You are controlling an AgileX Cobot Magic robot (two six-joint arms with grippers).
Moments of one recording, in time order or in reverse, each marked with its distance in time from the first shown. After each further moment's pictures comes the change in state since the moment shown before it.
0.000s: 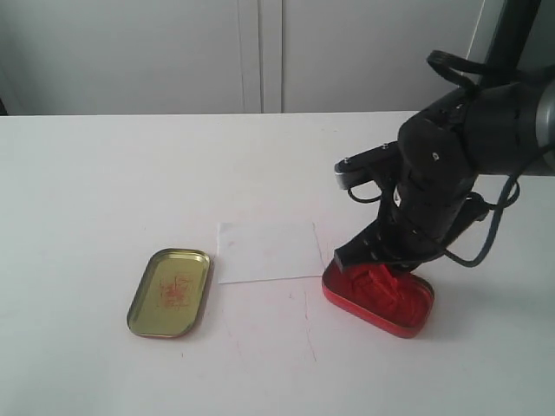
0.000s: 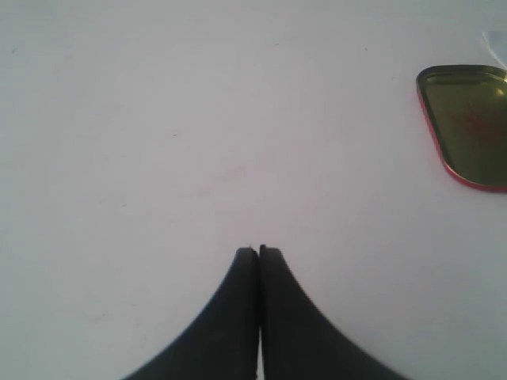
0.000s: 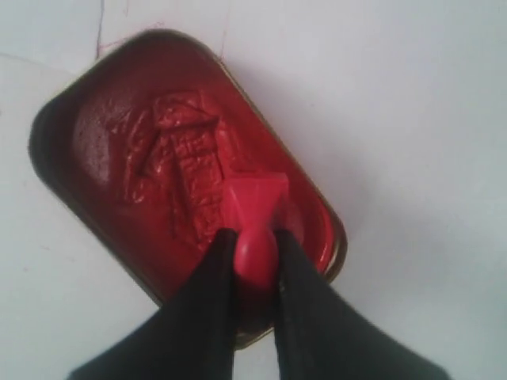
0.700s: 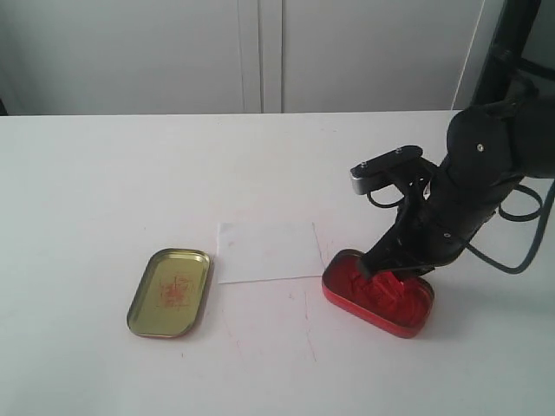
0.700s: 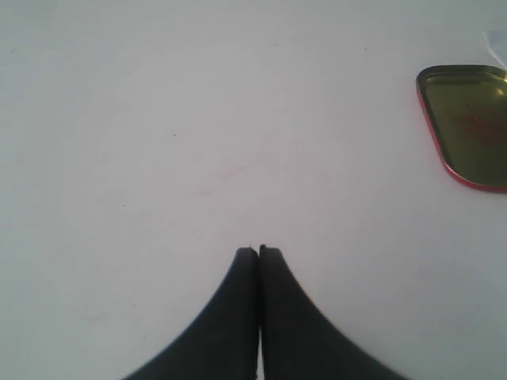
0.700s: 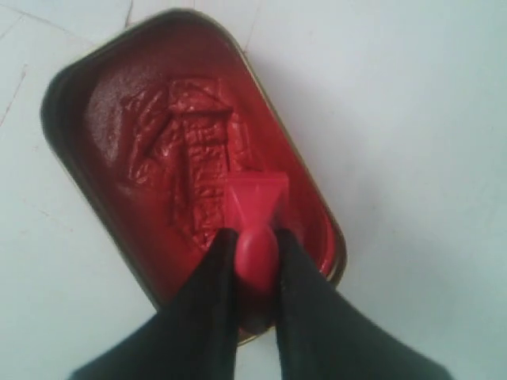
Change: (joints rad) left arm 0.000 0.000 0.000 0.000 0.000 0.000; right arm -0.117 -0.034 0.067 0.241 -0.091 -0.402
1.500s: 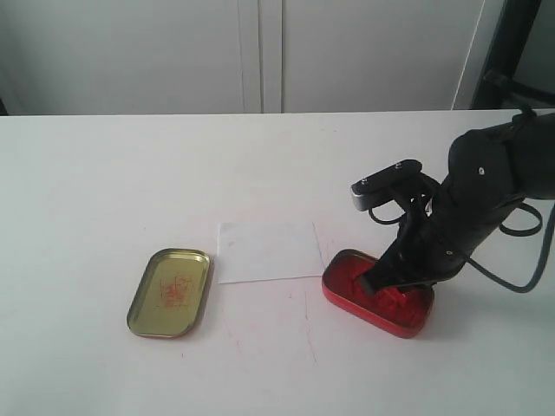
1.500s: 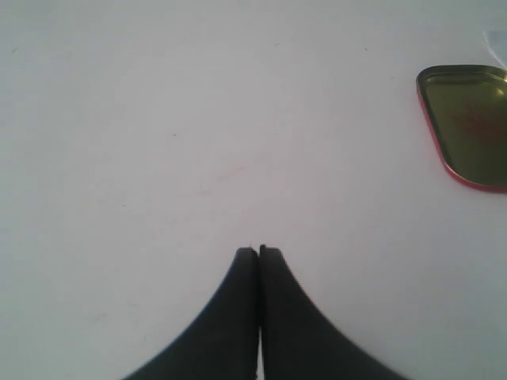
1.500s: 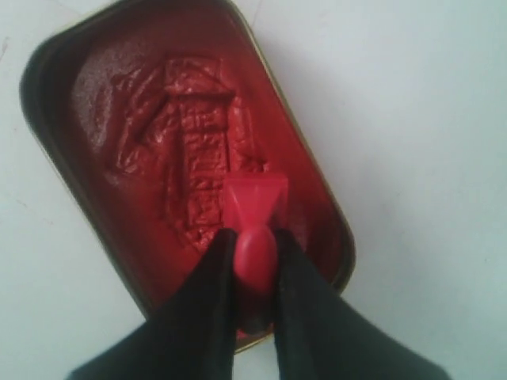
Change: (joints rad) left arm 0.000 0.000 0.000 0.000 0.000 0.000; right arm 0.000 0.005 0.066 -0.011 -0.080 -0.009
